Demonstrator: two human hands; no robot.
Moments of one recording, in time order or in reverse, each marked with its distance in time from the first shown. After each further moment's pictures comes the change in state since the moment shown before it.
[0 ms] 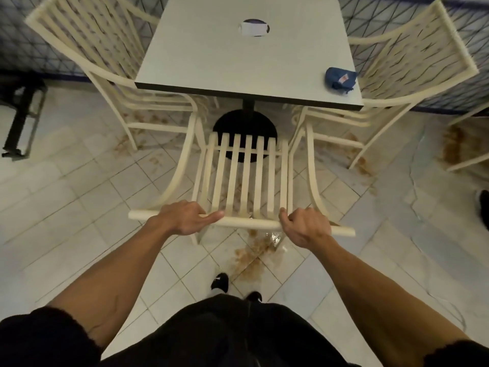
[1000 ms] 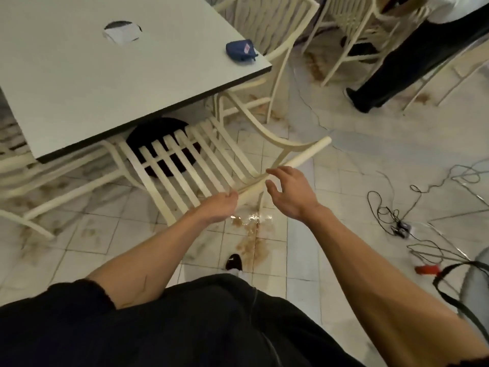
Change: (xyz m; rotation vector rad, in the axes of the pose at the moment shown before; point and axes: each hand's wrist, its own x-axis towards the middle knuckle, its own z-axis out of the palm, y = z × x) left_hand 0.086 -0.018 -0.068 -0.084 -0.318 0.380; right_hand -0.025 -0.156 -0.043 0.497 0.325 0.436
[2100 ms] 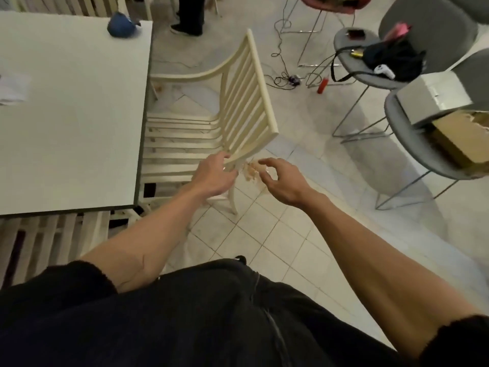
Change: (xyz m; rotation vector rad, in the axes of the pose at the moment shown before) left_hand -0.075 -0.252 -0.248 0.437 -0.329 0.806; right_hand -0.111 -0.462 0.184 0.378 0.423 0.888
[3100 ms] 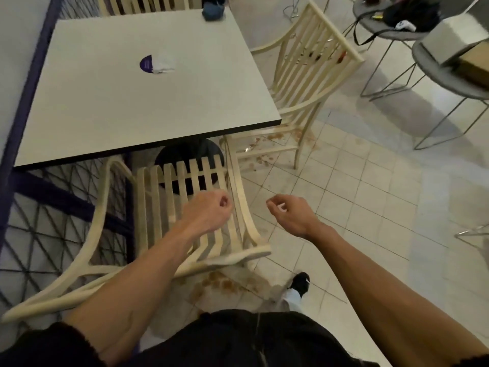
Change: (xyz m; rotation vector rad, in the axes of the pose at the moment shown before) left_hand -0.360 -0.372 -0.249 0.385 -0.102 0.173; right_hand -0.270 -0.360 0.341 0.200 -0.054 0.168
